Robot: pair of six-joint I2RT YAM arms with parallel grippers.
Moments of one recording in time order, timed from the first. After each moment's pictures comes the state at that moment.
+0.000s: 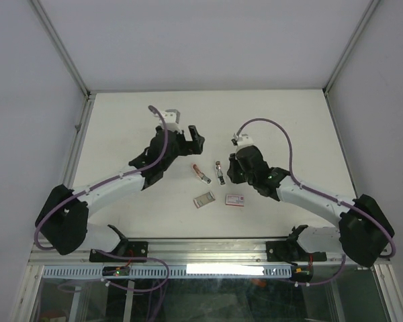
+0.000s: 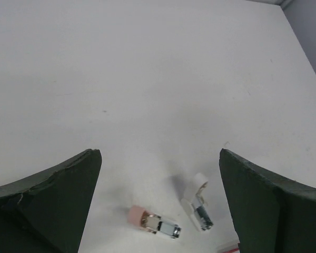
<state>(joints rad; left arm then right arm) -0.74 1.43 0.89 0.24 -0.27 -0.46 0.73 1.21 0.70 -0.19 0.17 0.41</state>
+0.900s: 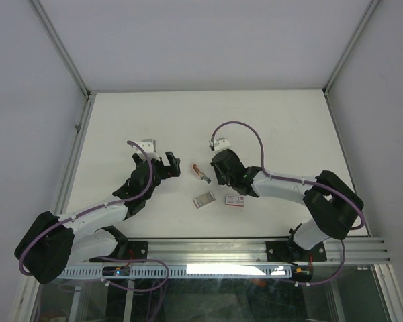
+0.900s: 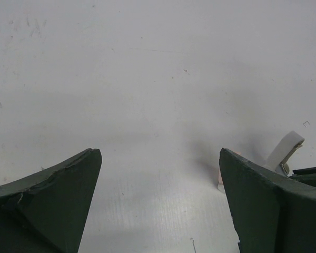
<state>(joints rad) -0.65 1.09 0.37 0.44 -0.42 -0.42 0.88 1.53 0.80 -0.05 0.34 0.31</state>
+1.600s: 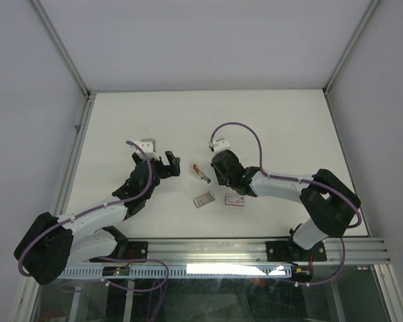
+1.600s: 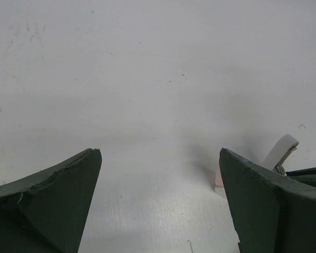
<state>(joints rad) -0.65 1.09 0.37 0.45 -0.42 -0.42 0.88 1.56 0.80 -0.05 0.36 0.30</state>
